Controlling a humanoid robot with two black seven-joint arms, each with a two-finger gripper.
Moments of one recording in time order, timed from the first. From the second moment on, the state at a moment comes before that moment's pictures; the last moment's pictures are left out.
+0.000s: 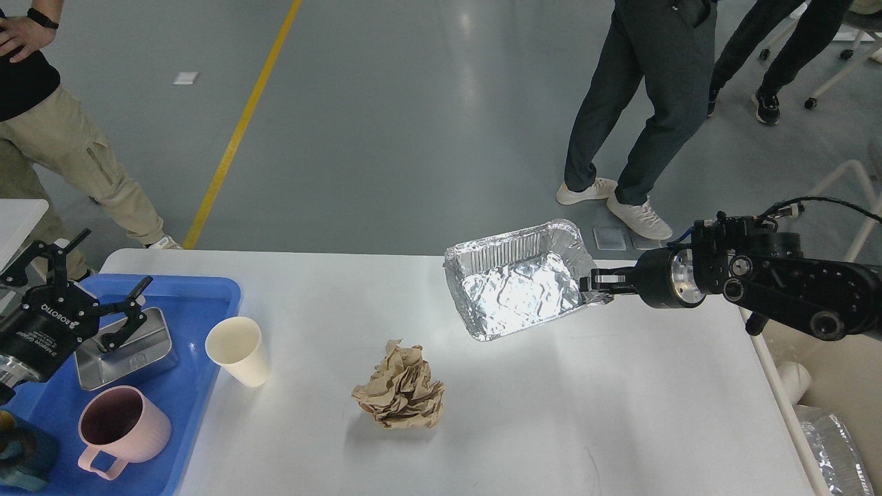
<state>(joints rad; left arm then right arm) -0.14 0.51 -1.38 -0.91 0.07 -0.71 0.08 1.12 -0.59 -0.09 1.14 -1.00 0.35 0.08</state>
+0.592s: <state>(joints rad) -0.14 0.55 -1.36 -0.94 0.10 -0.63 0.09 1.10 -0.50 -0.09 1.12 -0.97 0.33 0.03</state>
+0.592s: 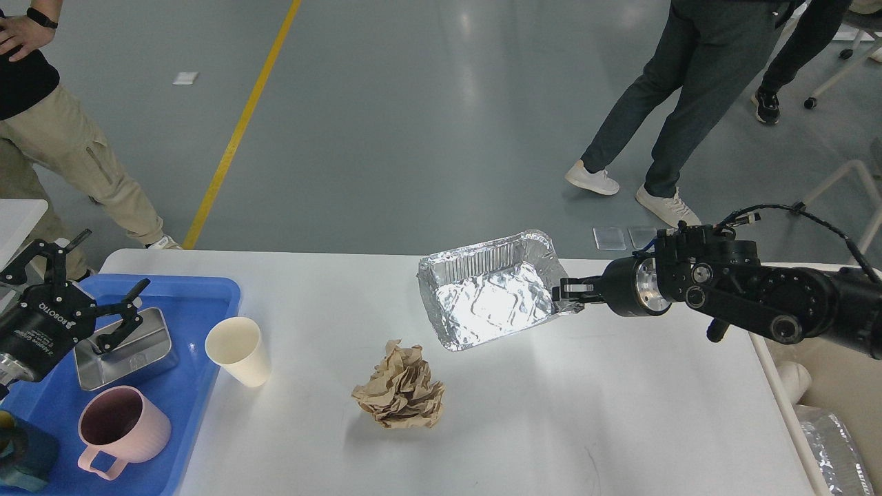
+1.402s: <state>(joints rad) -0.11 1.13 -1.13 -1.35 0.34 -0.30 0.22 1.10 -0.43 -0.03 1.08 -0.97 0.33 0.04</state>
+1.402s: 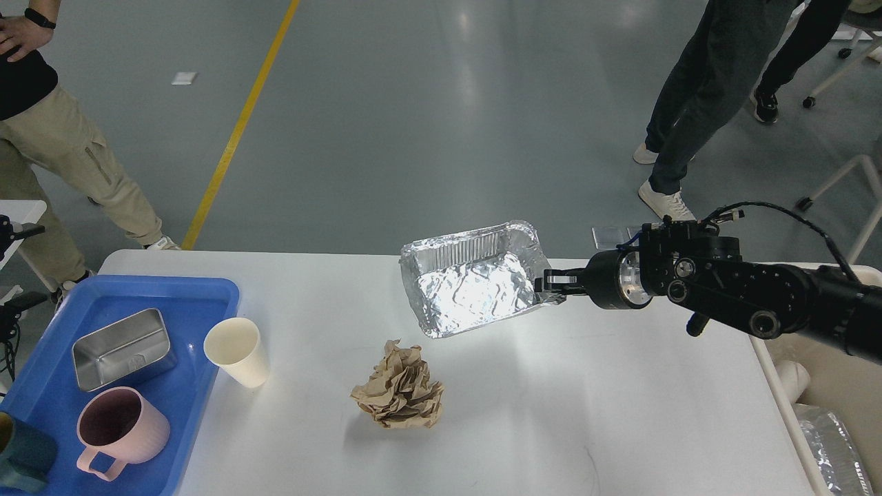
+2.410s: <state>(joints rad) -0.06 1.28 -1.14 -1.52 0.74 -0.34 0.07 1.10 -0.45 0.00 1.08 -0.97 0.33 0.05</state>
